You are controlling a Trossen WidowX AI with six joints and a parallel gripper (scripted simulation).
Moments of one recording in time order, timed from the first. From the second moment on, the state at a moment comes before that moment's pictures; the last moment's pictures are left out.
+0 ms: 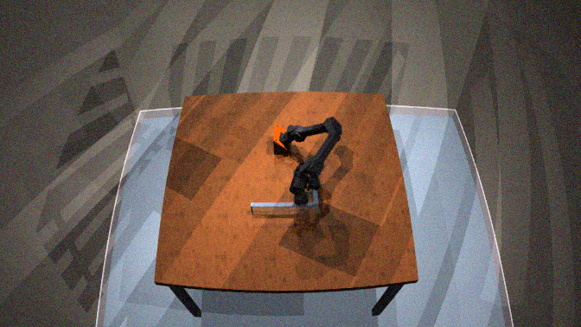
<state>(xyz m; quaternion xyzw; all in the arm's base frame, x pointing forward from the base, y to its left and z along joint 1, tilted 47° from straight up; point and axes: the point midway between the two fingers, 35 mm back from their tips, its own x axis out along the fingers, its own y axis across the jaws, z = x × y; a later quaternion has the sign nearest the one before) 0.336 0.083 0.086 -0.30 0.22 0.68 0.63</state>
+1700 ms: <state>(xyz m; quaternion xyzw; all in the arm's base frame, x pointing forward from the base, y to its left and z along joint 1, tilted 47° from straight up) 0.336 -0.002 0.164 -0.26 0.26 0.65 0.67</state>
